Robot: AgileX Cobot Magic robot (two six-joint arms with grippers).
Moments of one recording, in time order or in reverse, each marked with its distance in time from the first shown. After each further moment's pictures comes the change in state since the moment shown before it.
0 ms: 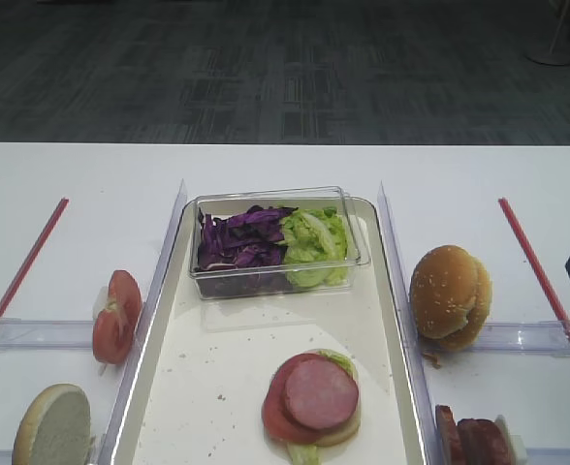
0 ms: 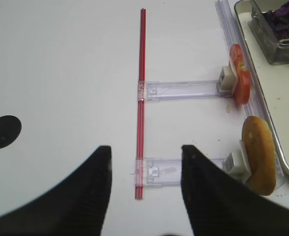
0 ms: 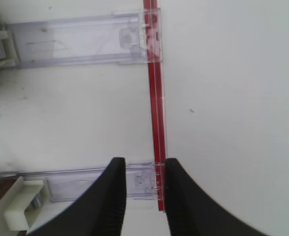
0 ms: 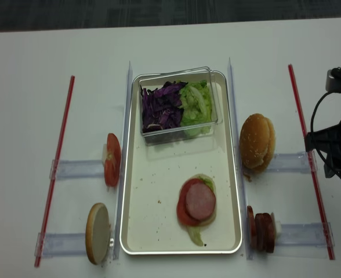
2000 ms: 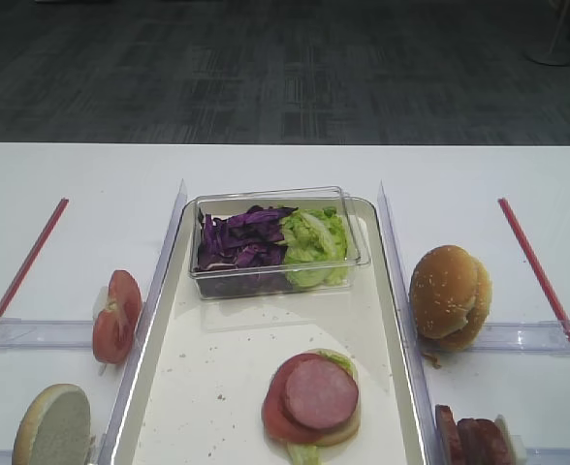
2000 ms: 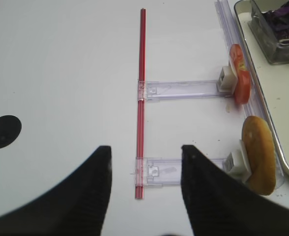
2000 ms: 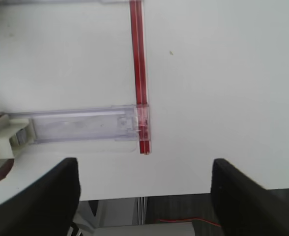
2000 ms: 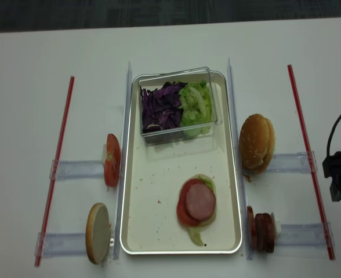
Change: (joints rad) left arm 0.000 0.000 0.000 0.000 0.000 0.000; right arm -0.005 -0.217 0.064 -0.047 0.157 -0.013
